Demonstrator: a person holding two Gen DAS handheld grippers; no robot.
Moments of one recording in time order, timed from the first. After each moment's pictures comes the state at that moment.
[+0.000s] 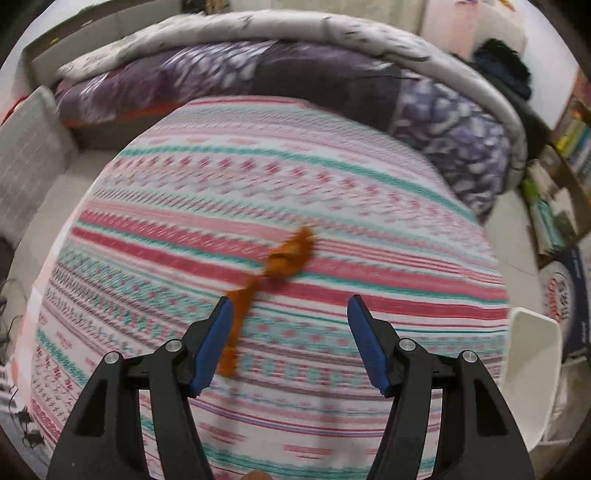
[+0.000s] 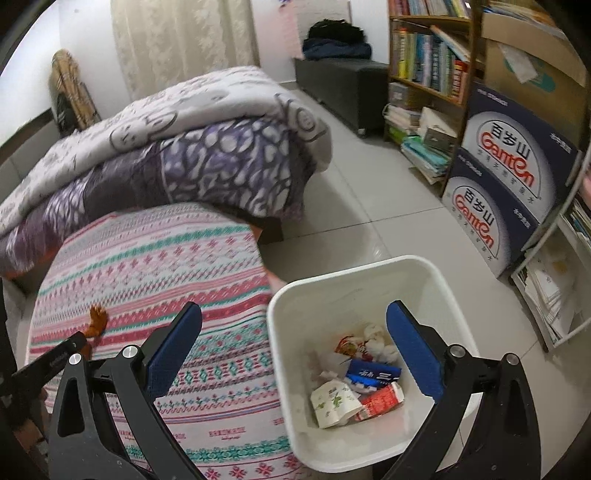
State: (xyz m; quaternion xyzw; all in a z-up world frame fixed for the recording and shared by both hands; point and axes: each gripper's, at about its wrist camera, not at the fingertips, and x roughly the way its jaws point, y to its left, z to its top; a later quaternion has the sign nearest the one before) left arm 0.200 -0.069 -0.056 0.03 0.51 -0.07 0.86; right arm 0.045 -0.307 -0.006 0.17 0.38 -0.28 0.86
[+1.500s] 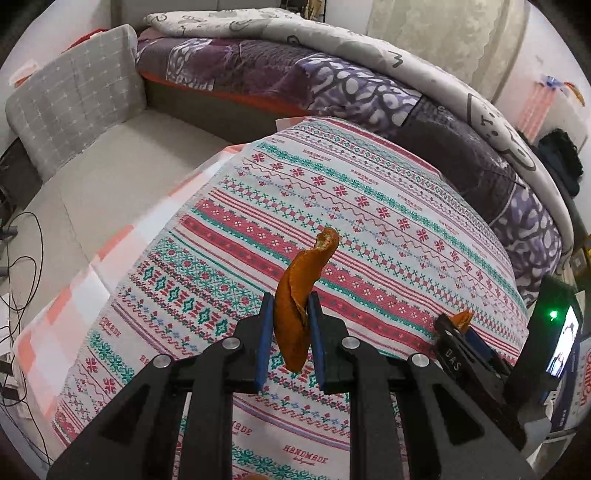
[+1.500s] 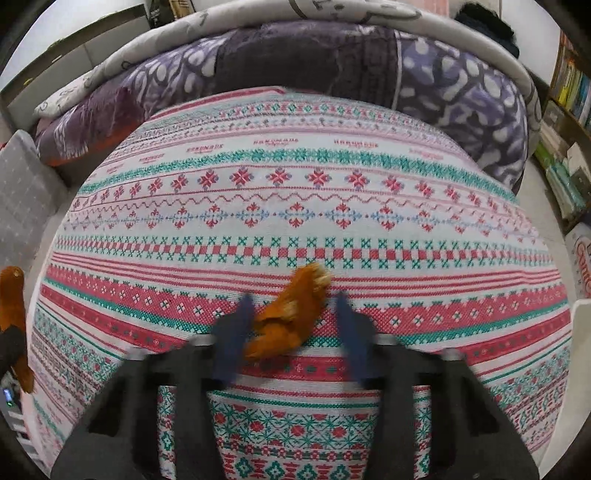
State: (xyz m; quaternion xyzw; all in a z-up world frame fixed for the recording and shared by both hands) left arm 0.236 0.100 -0.037 -0.09 0.48 0.02 0.87; right arm 0.249 -0.103 -0.106 0.10 0.48 -0.10 0.86
